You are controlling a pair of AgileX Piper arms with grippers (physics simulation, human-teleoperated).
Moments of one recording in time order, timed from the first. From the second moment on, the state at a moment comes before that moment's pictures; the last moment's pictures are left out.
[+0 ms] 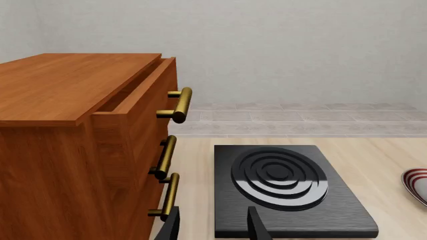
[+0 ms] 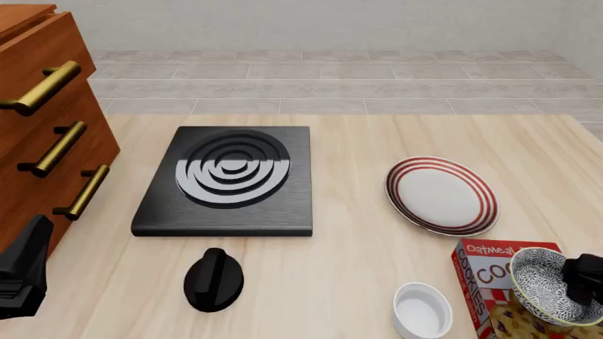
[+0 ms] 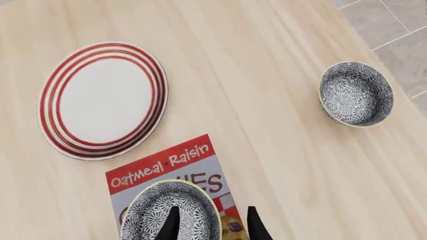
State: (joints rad) left arm 0.00 0.00 0.00 0.00 0.00; right arm -0.38 0.60 -0.21 0.42 0.06
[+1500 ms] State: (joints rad) left arm 0.00 0.00 0.00 0.00 0.00; right arm -0.37 0.72 -0.11 0.26 0.07
